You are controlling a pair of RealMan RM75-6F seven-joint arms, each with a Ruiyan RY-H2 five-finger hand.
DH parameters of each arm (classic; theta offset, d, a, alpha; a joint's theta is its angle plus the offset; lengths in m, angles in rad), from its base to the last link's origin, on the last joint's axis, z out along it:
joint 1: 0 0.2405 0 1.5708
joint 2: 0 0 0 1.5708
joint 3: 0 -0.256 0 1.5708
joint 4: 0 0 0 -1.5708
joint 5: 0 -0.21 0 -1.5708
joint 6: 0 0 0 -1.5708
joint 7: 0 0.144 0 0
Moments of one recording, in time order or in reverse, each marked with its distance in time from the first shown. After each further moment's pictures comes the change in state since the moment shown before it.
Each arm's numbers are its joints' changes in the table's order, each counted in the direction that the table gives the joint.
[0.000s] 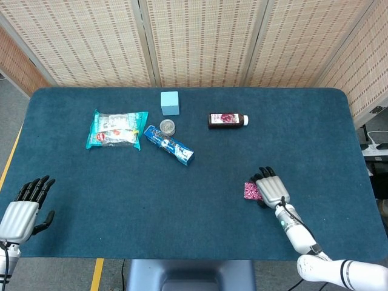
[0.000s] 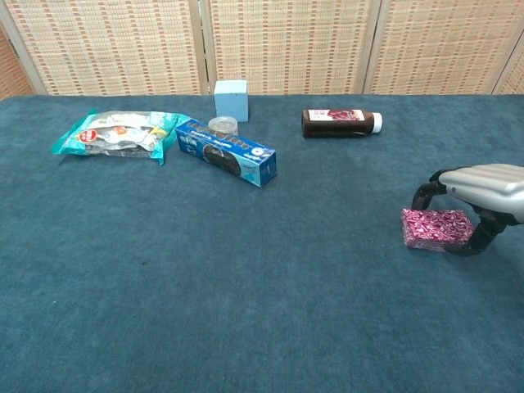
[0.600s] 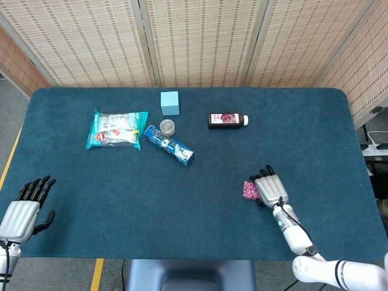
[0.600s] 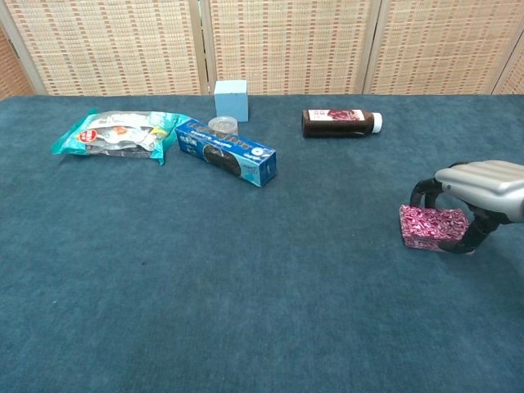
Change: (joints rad) left arm -0.006 0.001 0.001 0.007 0.002 0.008 -0.005; right arm 0.010 0.039 0.010 0.006 -0.016 -0.070 -0.044
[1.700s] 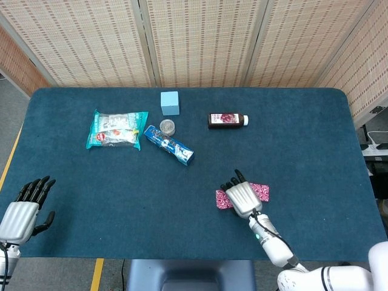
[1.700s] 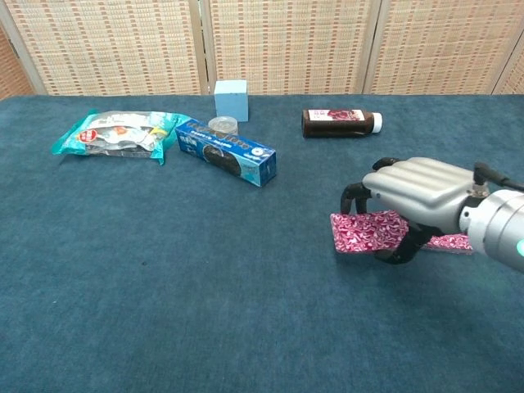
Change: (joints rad) left arm 0.009 -0.004 -0.006 -0.005 -0.018 -0.023 -0.013; right arm 0.052 0.100 0.016 -0.155 0.080 -0.093 -0.201
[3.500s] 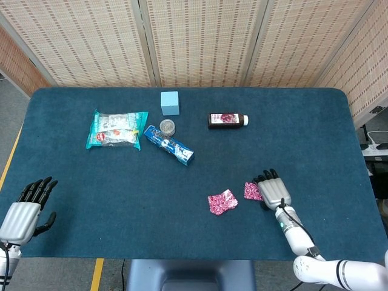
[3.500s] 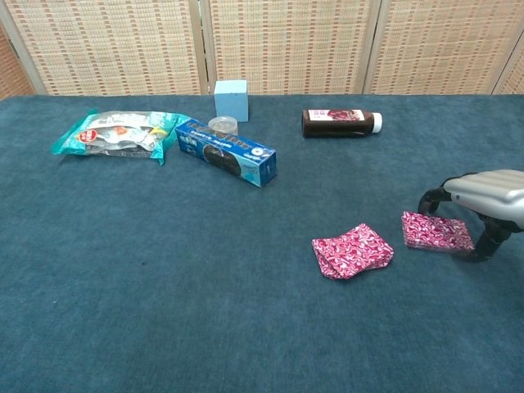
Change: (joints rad) left arm -0.005 -0.005 -0.006 -0.006 -0.008 0.012 0.004; right arm -0.019 -0.126 0.022 0.112 -0.194 0.094 0.140
